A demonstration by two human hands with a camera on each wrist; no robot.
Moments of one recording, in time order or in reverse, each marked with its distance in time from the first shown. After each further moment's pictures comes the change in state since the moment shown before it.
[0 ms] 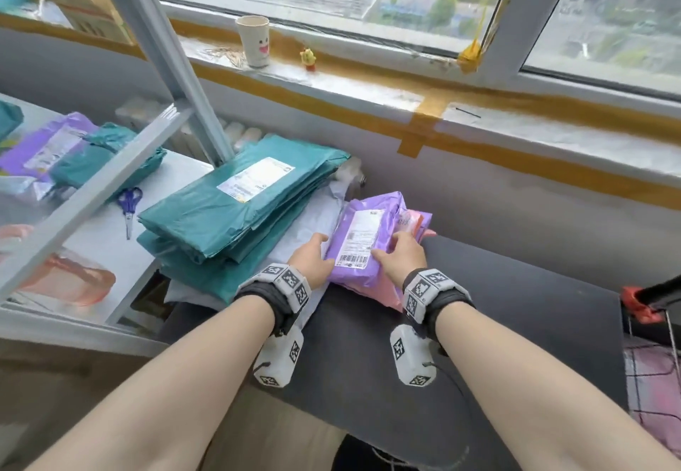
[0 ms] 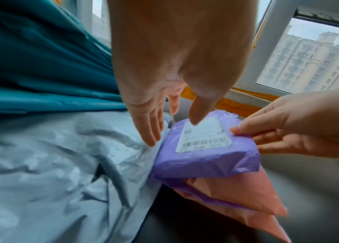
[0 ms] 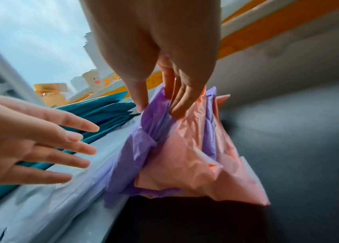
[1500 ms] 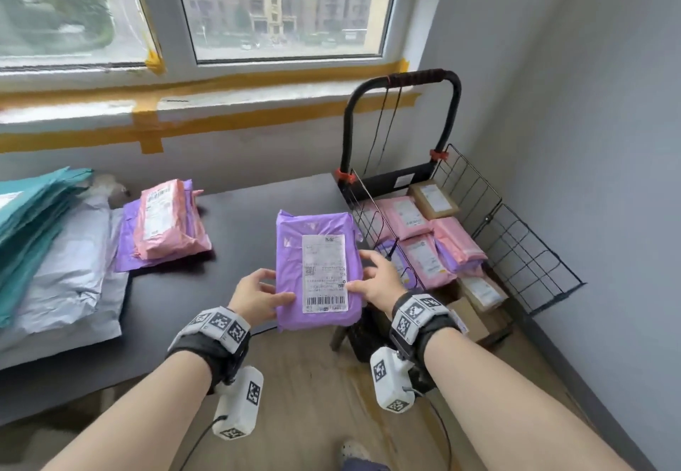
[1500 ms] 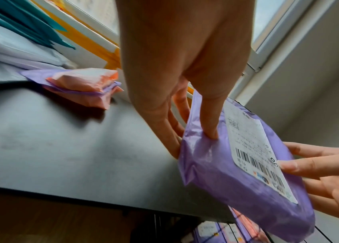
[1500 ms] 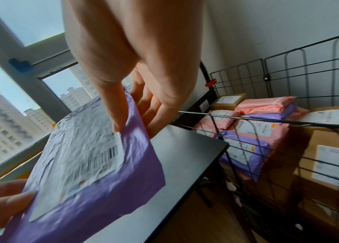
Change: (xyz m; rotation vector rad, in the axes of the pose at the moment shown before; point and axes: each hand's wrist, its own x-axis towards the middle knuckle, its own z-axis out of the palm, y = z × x) left_hand -0.224 0.038 0.183 -0.359 -0.482 0.286; right_hand -0.354 0.229 -0.093 0.679 0.427 0.231
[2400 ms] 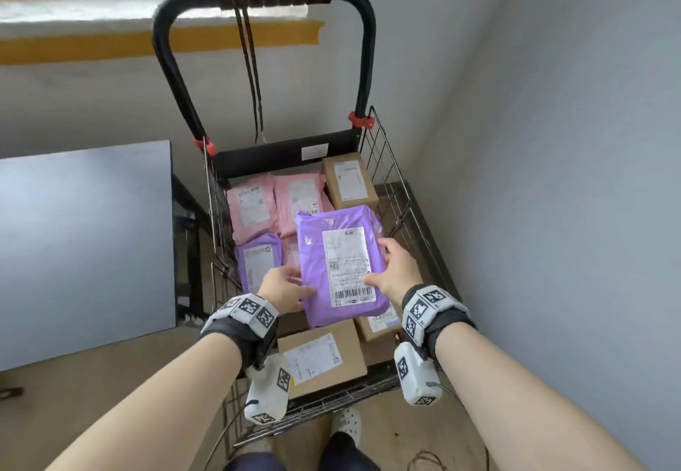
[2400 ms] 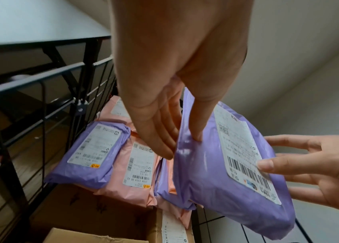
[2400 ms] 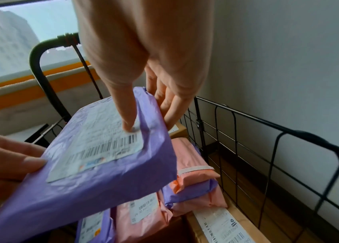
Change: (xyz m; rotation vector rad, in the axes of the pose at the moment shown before) left_hand 0.174 0.095 0.452 0.003 0.003 -0.266; right_hand 0.214 0.138 -0.405 -0.446 -0.051 0.113
